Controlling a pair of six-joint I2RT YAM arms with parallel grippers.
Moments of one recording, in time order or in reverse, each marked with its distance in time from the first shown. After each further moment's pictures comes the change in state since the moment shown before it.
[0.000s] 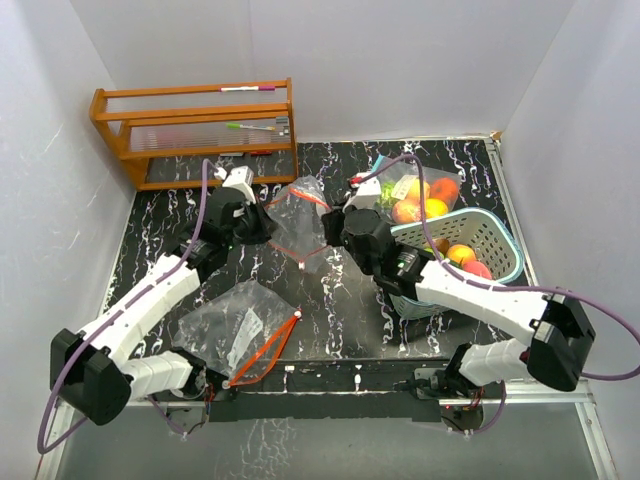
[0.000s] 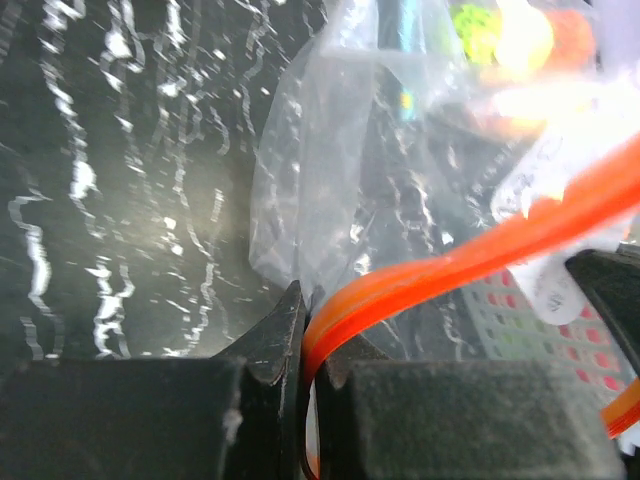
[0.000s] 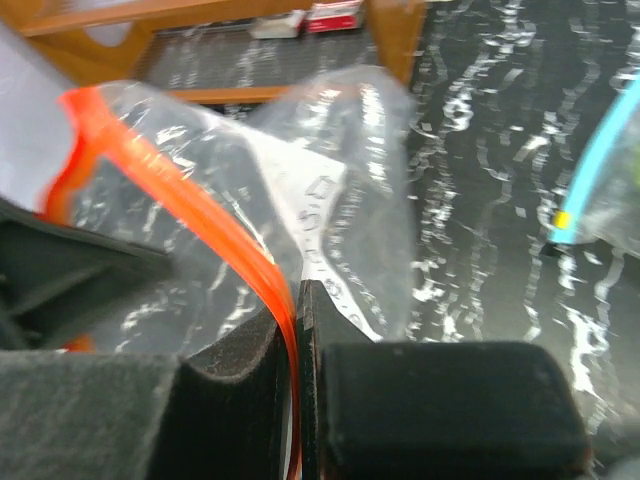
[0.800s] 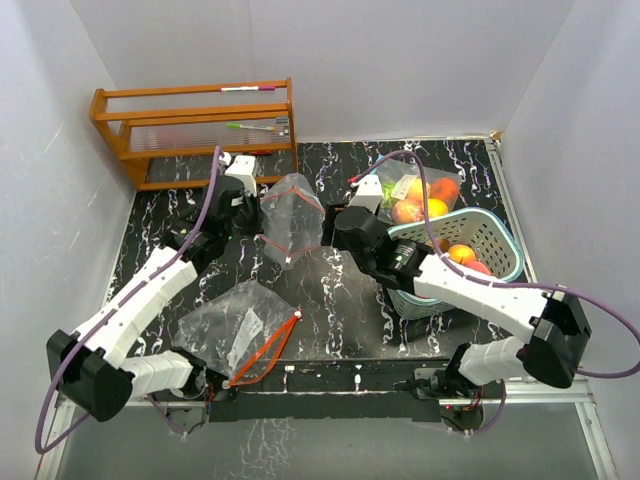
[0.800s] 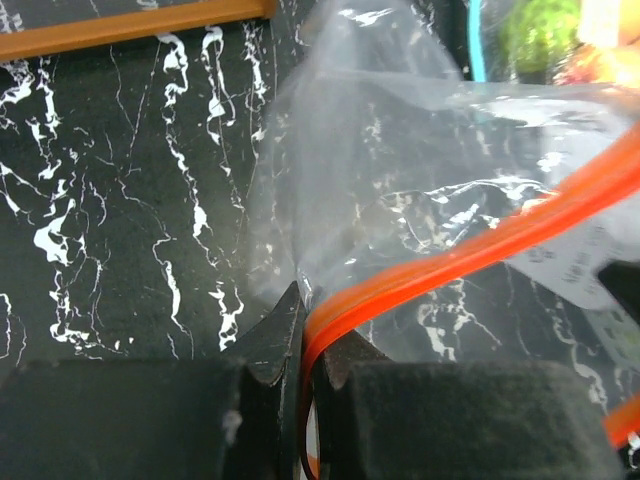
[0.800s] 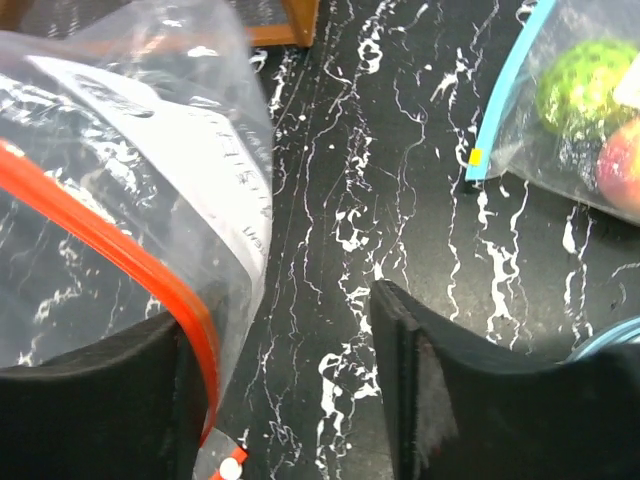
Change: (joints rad) left arm -0.010 -0.010 0.161 -0.172 -0.145 0.306; right arm 0.008 0.025 0.071 -0.299 0.164 0.085
